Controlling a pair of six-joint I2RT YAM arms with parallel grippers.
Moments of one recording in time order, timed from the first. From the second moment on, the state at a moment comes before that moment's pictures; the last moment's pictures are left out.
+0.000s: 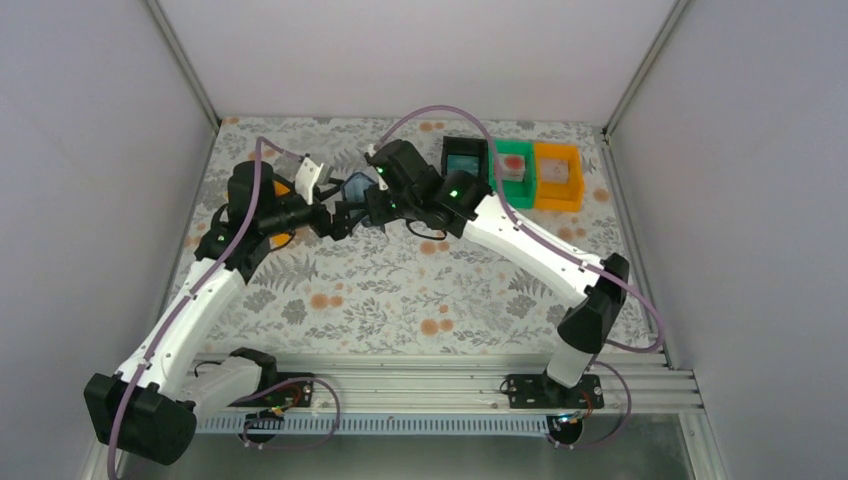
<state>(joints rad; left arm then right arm) -0.28 1.03 0.94 -0.28 0.69 -0.08 0.95 1.73 1.82 -0.82 0.13 0.47</state>
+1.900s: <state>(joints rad) -0.21 0.99 1.08 -0.49 1.28 0.21 0.63 1.28 1.50 -0.75 -0.72 -0.03</state>
